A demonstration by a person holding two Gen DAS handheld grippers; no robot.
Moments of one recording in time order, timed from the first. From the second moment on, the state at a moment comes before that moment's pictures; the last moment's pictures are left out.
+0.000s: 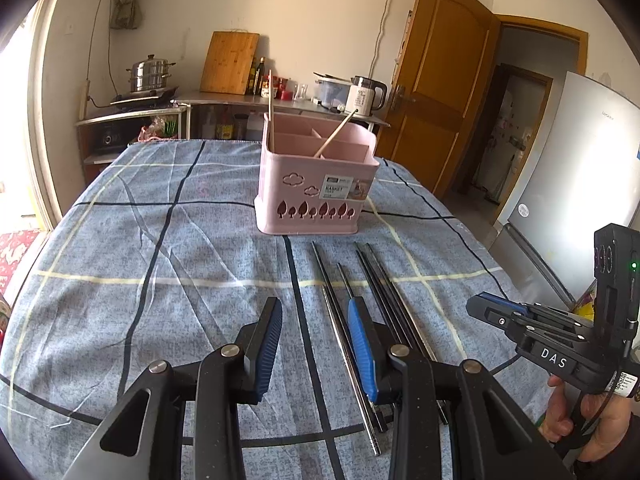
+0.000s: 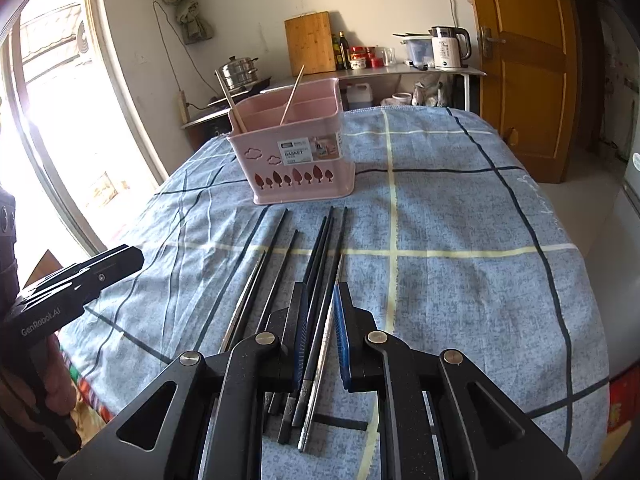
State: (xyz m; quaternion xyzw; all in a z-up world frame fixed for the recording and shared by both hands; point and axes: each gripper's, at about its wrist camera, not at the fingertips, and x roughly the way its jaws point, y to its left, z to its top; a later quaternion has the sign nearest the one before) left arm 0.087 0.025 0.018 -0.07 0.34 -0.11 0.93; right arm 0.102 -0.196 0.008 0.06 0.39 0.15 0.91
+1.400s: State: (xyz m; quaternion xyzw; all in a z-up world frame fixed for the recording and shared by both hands) left arm 0.163 -0.003 -0.054 -0.06 0.44 -0.11 0.89; right arm 0.157 -0.180 -0.053 0.01 0.47 0.12 0.88
